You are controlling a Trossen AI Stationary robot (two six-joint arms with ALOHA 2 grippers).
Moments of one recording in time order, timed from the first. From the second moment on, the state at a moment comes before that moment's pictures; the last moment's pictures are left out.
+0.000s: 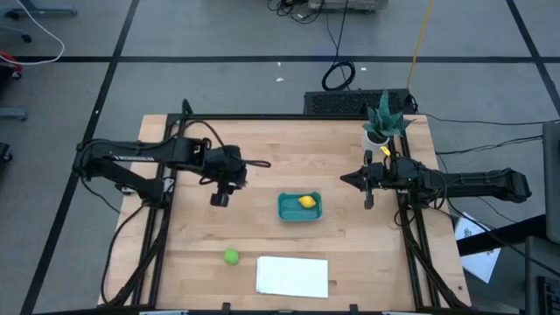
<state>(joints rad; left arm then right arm) 0.03 1.31 1.22 -0.96 0.00 0.23 -0.10 0.47 0.14 0.24 -0.03 0.03</state>
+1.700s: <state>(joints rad) 0.13 1.26 1.22 -0.69 0.08 0.17 -0.10 0.47 0.14 0.24 -0.03 0.03</state>
